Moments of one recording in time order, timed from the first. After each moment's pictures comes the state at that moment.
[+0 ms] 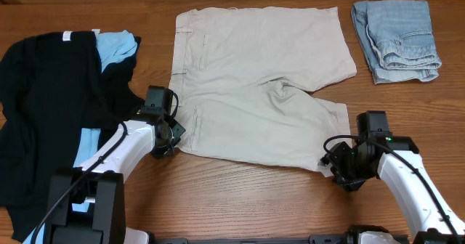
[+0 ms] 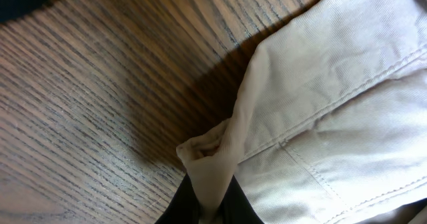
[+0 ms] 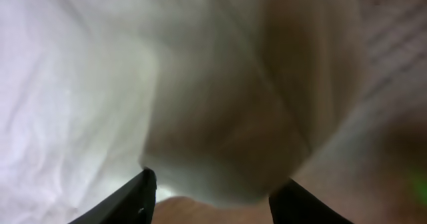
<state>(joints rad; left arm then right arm) -0.15 1.63 0.83 -0.57 -0.03 -0.98 -0.05 1.30 0.66 -0.90 -0.30 0.80</state>
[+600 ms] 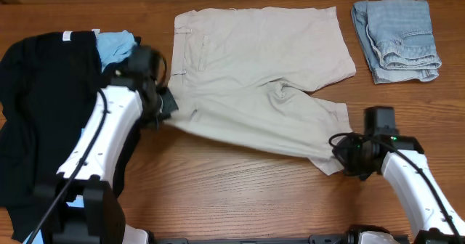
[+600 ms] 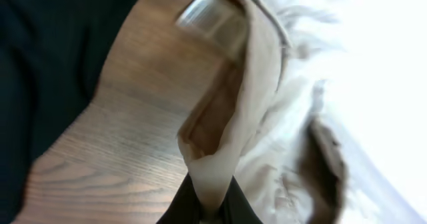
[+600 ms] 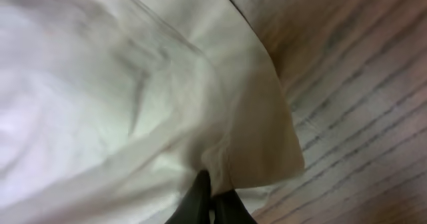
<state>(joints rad) -0.10 1.65 1.34 -1.06 0.03 -0.54 -0.11 1.30 0.69 -0.78 -0.15 0.74</state>
